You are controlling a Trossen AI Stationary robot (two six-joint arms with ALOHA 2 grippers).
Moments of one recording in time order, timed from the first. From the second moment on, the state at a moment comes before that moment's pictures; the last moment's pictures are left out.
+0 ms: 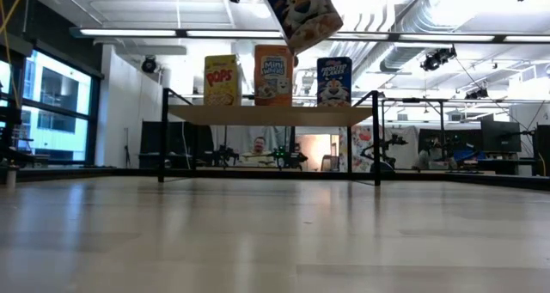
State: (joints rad) left arm -0.08 1.35 0.97 0.19 -0.12 0.21; right arm 0.10 1.68 1.85 -1.00 0.11 0.03
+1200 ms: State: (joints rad) left arm -0.08 1.35 0.97 0.19 -0.07 0.21; right arm 0.11 1.70 1.85 -1.01 0.12 0.02
